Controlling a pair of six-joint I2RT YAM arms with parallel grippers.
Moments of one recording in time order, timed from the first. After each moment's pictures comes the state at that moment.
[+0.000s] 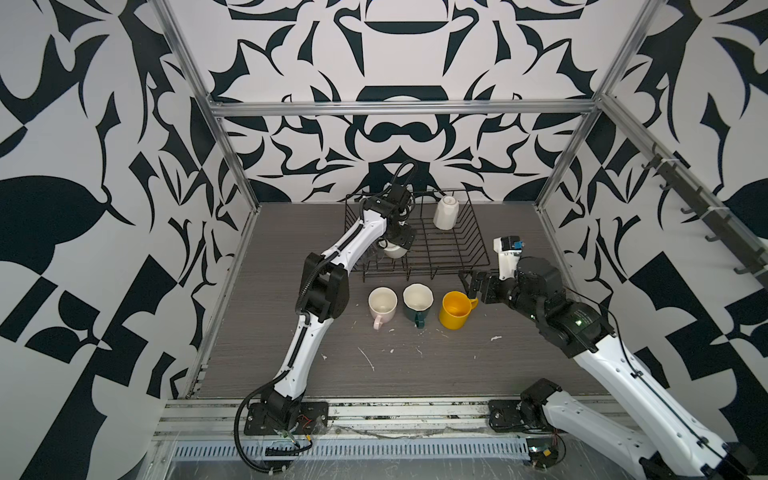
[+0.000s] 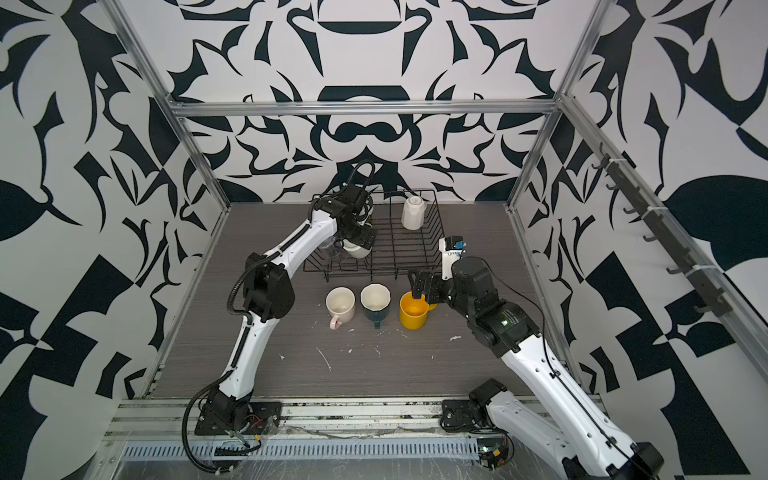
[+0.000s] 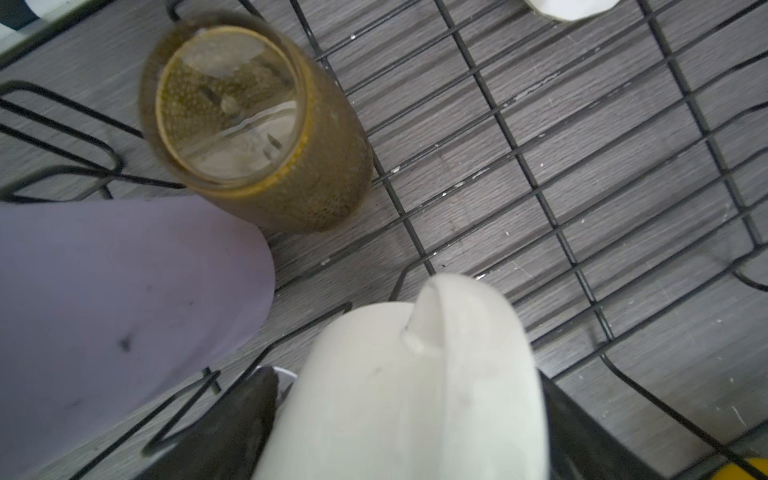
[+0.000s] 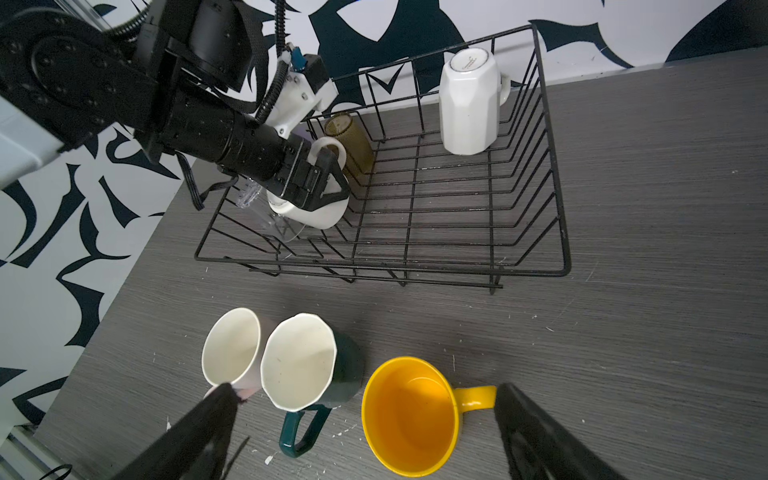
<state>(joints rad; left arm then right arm) -0.58 2.41 2.35 -1.03 0.00 -0.05 0.50 0.84 0.91 -0.58 0.00 0.44</state>
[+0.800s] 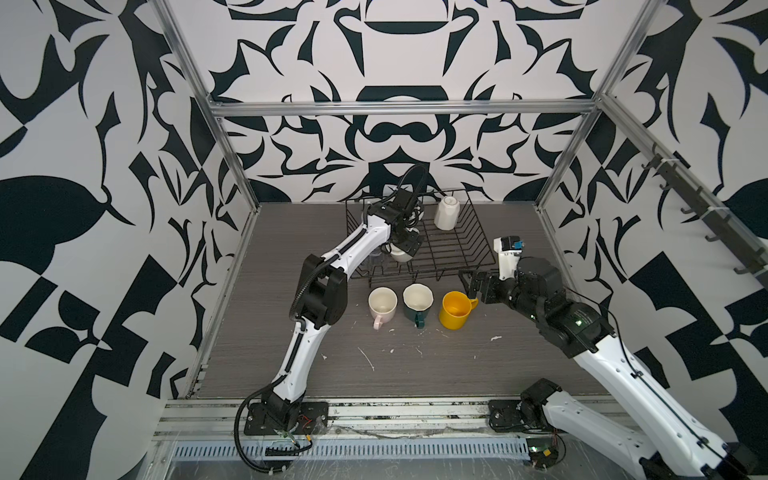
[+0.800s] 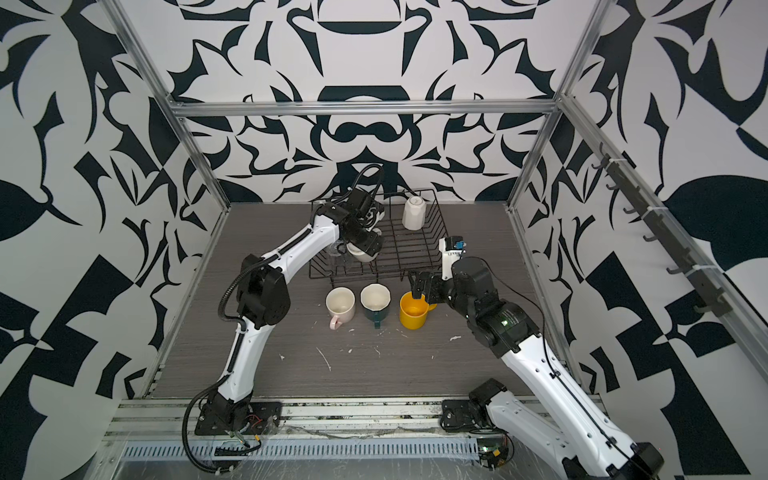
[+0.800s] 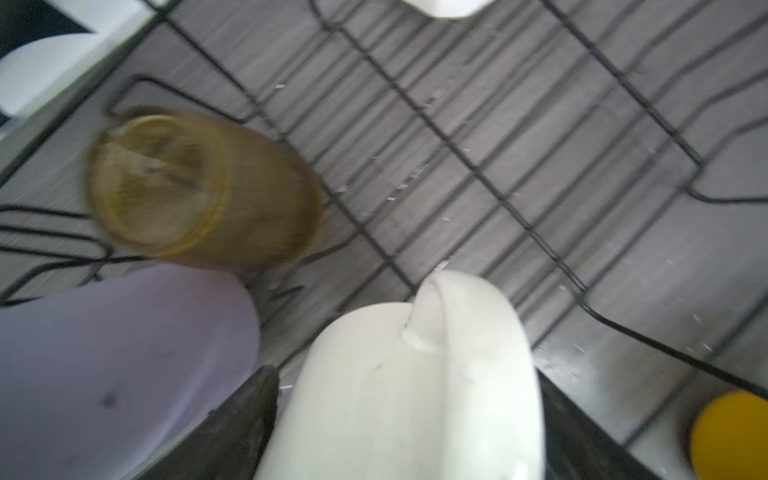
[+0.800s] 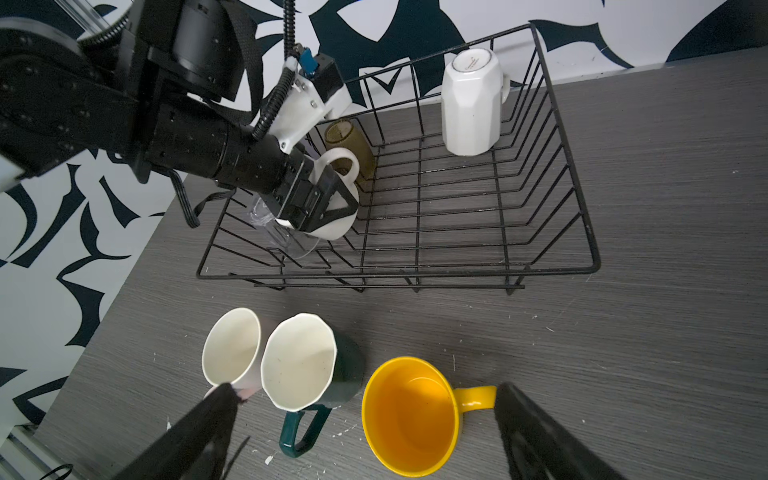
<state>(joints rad) -0.64 2.30 2.18 -0.92 0.04 0.11 0.50 0.84 0.91 -0.58 0.00 0.44</state>
